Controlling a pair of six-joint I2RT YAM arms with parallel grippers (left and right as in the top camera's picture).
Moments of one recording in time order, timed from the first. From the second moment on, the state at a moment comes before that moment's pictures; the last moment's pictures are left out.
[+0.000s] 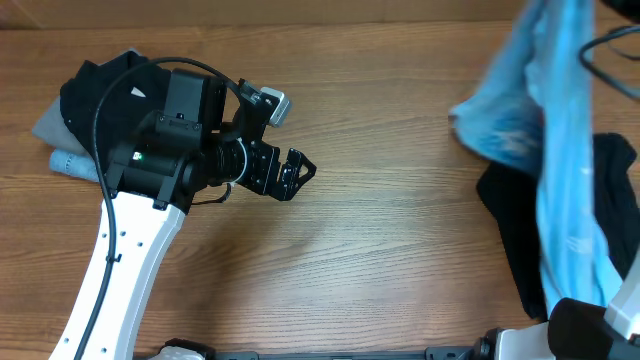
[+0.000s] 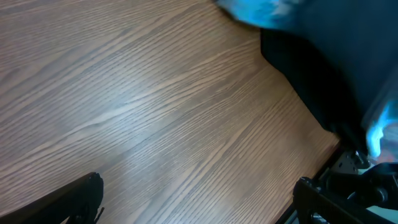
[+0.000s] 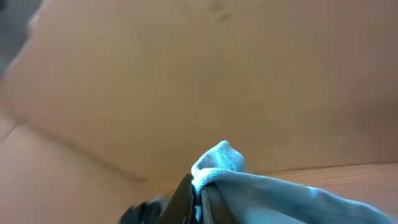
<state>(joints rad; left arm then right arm) -0.27 1.39 1.48 -1.09 0.51 0.04 -0.25 1.63 2.16 -0.71 -0.77 0.51</state>
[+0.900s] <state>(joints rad) -0.13 1.40 1.84 -1.31 0.46 0.04 0.19 1.65 2.16 -1.09 -0.37 0.47</state>
